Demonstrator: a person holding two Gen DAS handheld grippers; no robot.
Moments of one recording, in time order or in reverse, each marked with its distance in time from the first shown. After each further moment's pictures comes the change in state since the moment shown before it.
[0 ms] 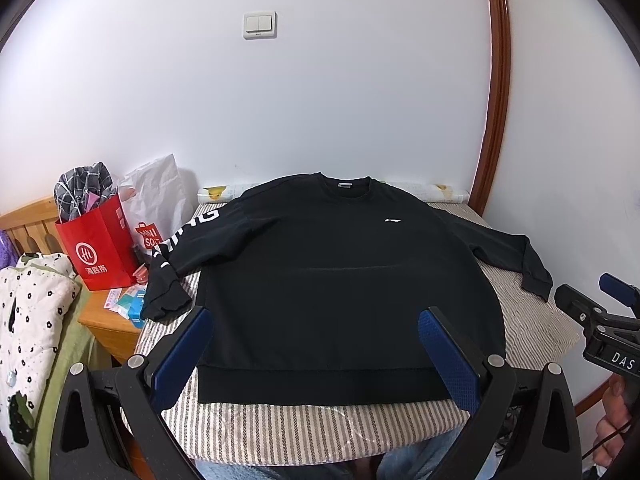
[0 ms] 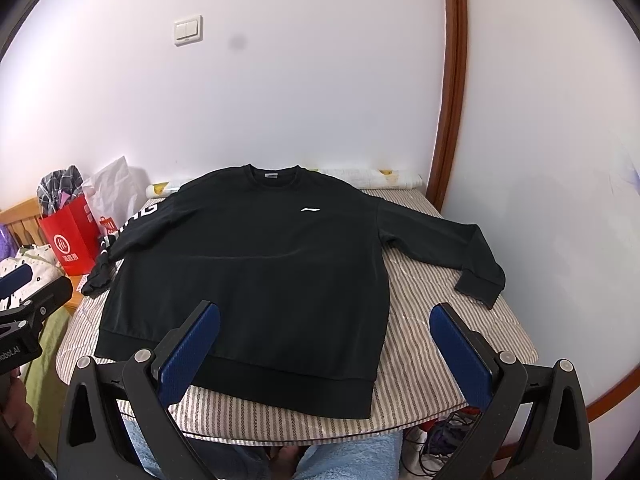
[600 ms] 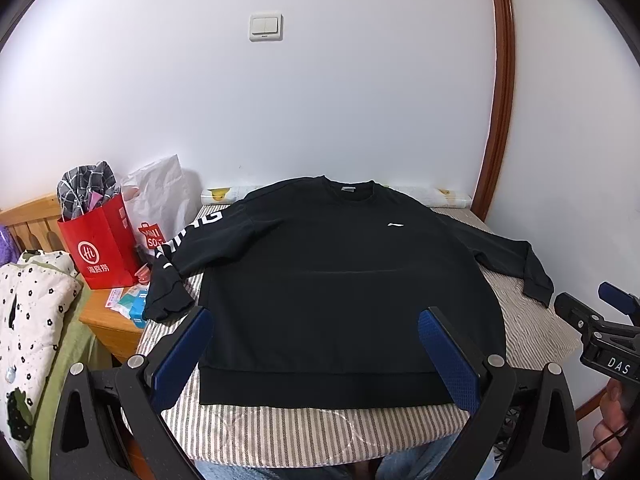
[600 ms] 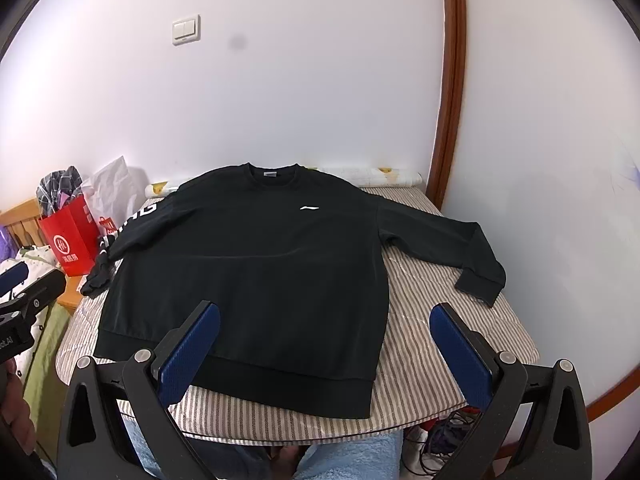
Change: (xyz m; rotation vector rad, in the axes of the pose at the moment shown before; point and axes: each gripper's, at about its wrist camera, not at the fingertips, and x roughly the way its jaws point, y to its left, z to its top) left arm 0.000 0.001 0.000 -0.009 -0.009 0.010; right arm 0.002 0.001 0.001 0.004 0.009 -0.006
